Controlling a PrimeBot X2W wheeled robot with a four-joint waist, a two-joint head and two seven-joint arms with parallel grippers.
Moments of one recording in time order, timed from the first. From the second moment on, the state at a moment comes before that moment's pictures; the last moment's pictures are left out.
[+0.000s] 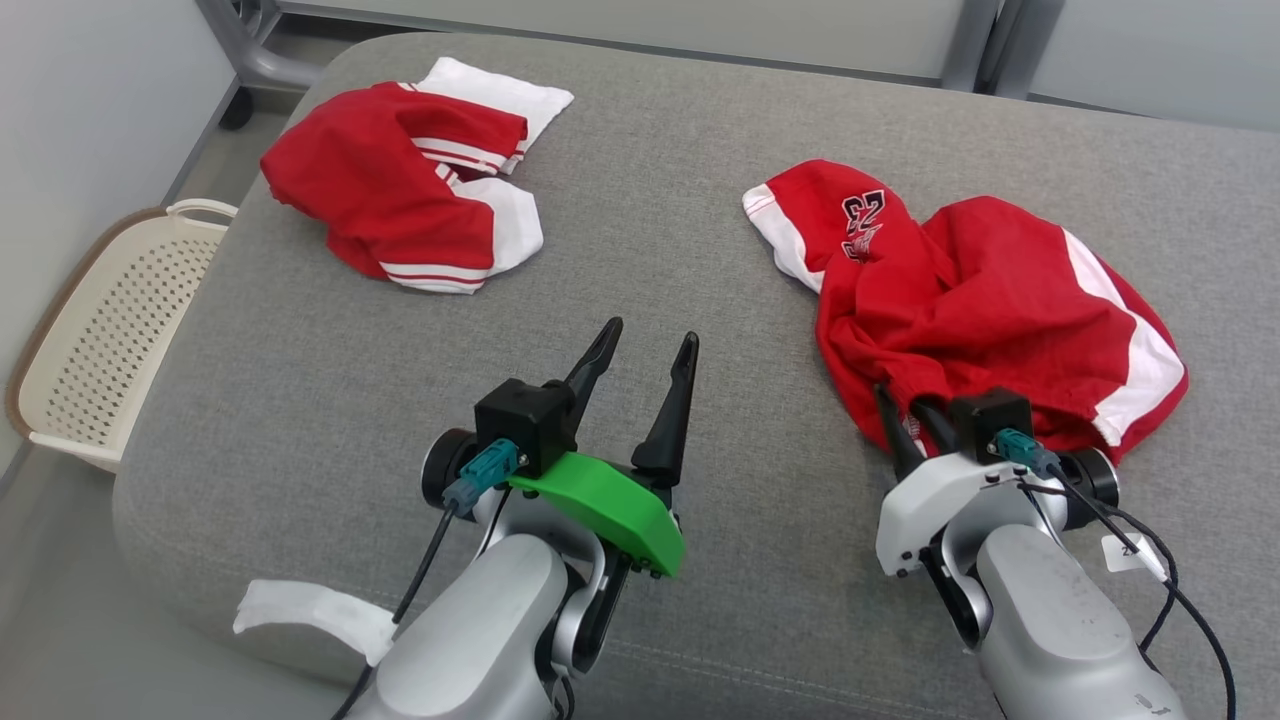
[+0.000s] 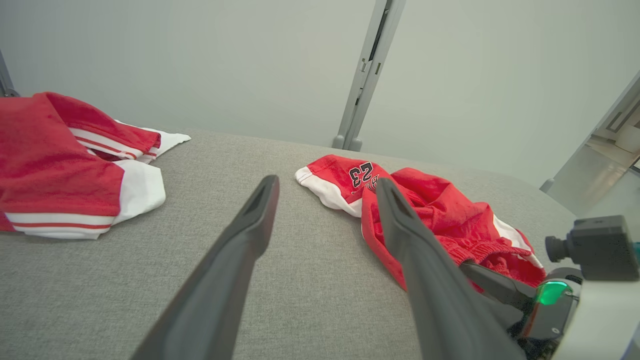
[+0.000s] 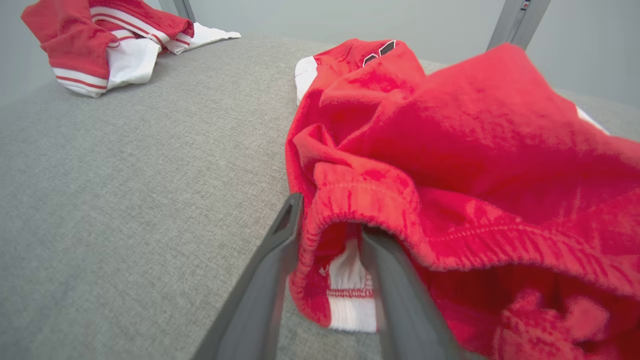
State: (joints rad) left arm -0.52 0.07 -0.78 0.40 -0.70 0.12 -0.26; right arm -0.47 -0.05 0.15 0.81 0.06 0.13 -0.26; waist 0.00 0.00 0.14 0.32
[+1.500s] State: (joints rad) left arm -0.38 0.10 -0.70 0.33 -0.66 0.13 -0.26; right arm -0.45 -0.44 0.22 0.61 0.63 0.13 -0.03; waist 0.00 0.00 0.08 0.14
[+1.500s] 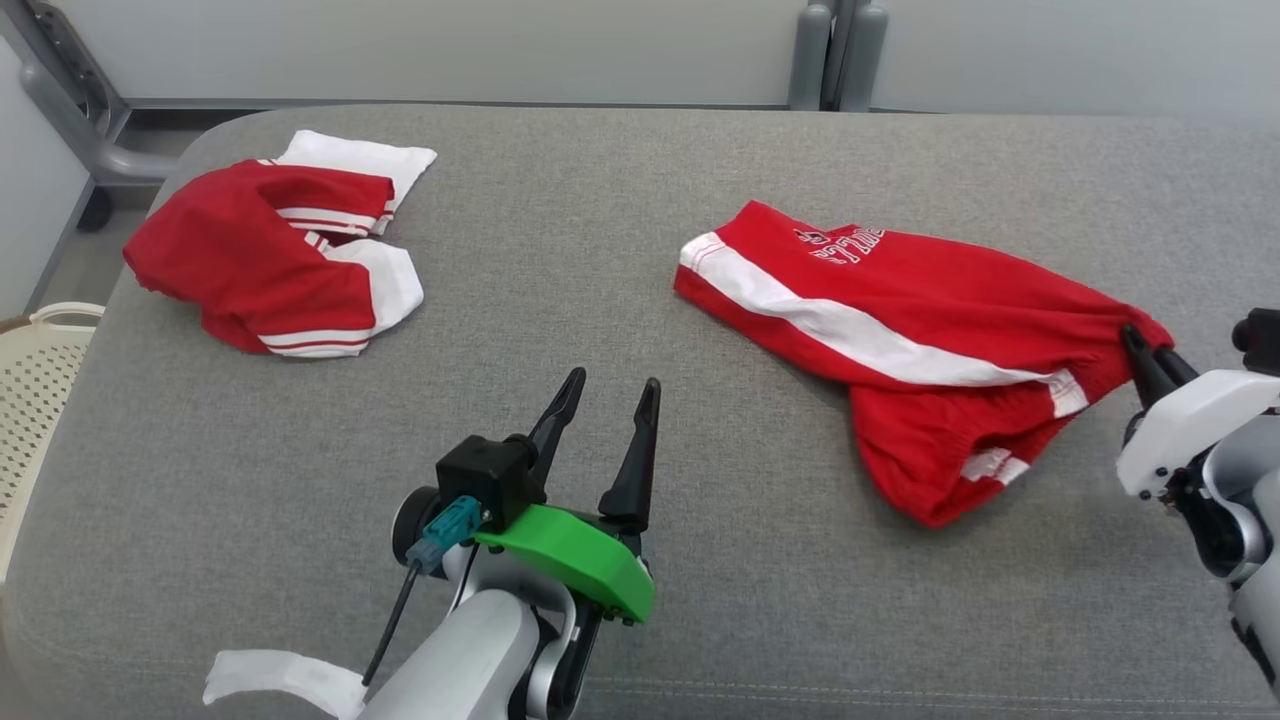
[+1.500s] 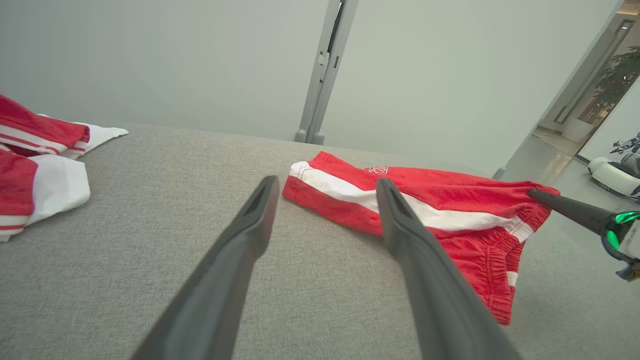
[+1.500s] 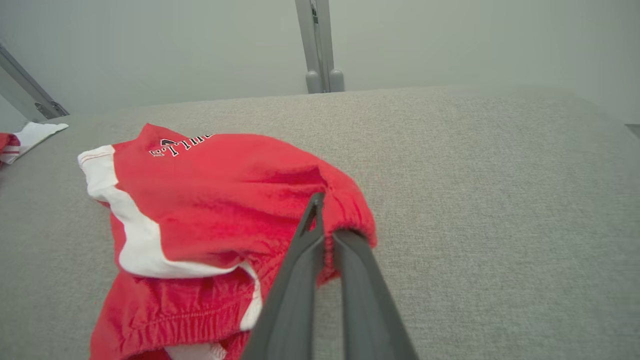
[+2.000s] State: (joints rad) left arm -0.42 0.09 -0.73 0.31 -0.65 0.12 -0.26; right arm -0.67 -0.65 0.38 0.79 0.37 0.13 -0.07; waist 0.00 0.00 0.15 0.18
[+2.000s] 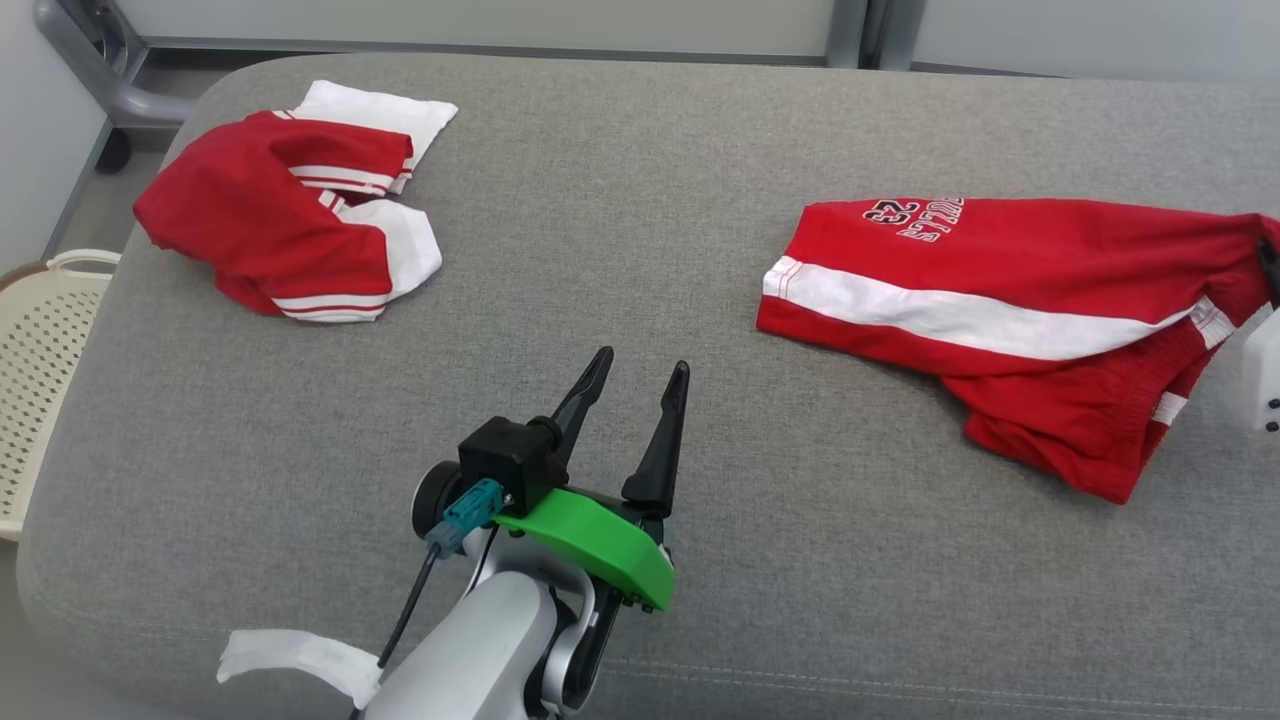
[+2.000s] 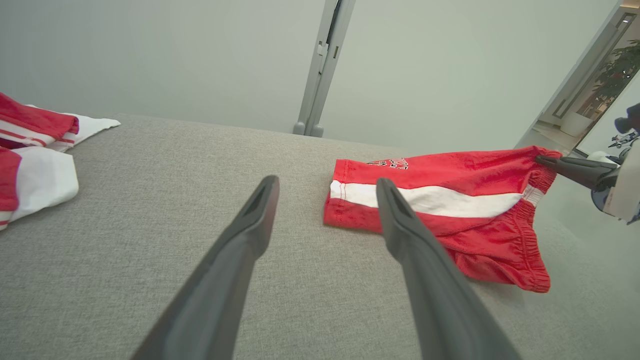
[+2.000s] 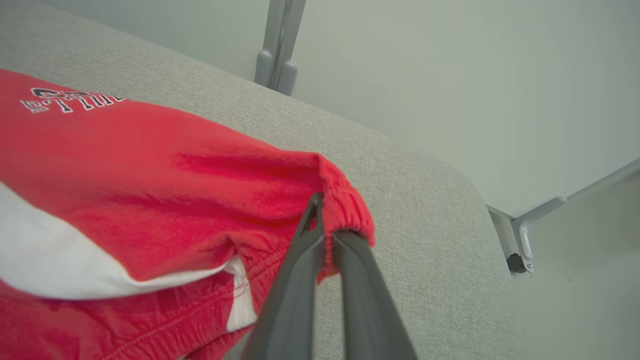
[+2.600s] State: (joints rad) left arm -0.43 0.09 -0.74 0.32 -0.65 0.12 -0.26; right arm -0.77 -0.56 0.42 1.09 0.33 0.13 -0.15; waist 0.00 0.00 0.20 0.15
